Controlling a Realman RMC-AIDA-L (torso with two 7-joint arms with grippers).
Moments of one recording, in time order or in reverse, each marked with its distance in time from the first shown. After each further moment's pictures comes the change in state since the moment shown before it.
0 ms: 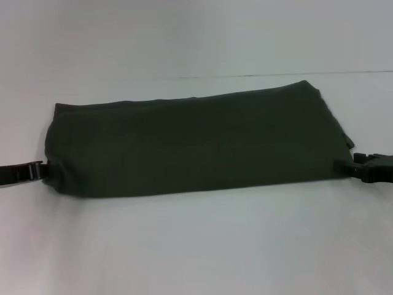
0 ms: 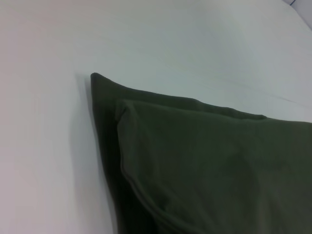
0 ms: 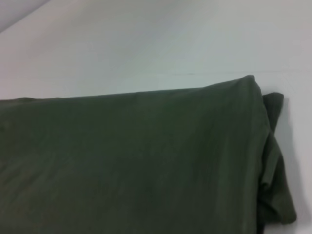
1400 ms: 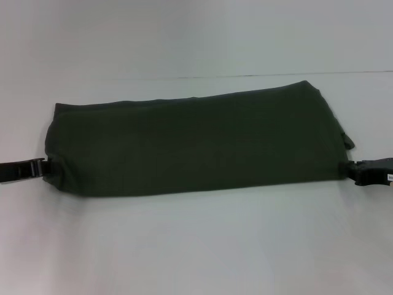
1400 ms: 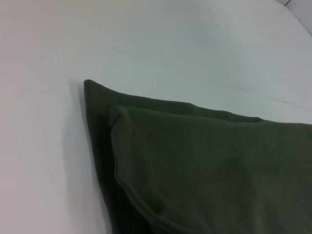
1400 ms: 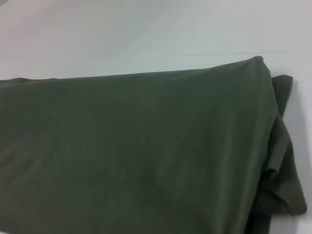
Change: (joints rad) left arm -0.008 0.000 0.001 0.000 -0.004 -0.002 0.012; right arm 0.041 -0.002 -0.001 0.031 -0.077 0.027 0.041
